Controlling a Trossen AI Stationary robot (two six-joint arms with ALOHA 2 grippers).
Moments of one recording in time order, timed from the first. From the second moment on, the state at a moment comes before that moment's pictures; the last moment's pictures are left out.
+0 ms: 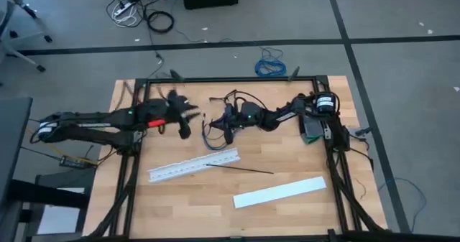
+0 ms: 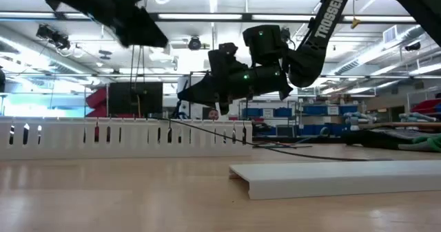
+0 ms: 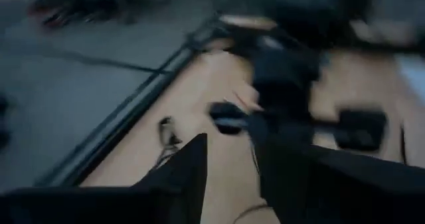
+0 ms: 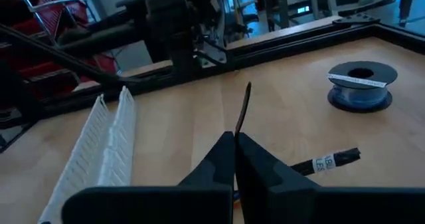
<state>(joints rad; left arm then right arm) 0.20 0.83 0.60 -0.09 -0.29 -0.16 -0.21 2.10 1.01 0.98 -0.21 0.21</state>
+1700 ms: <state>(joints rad) 0.38 1.39 0.55 0.07 -0.06 -0.51 -0.19 2.10 1.01 1.02 -0.26 0.22</state>
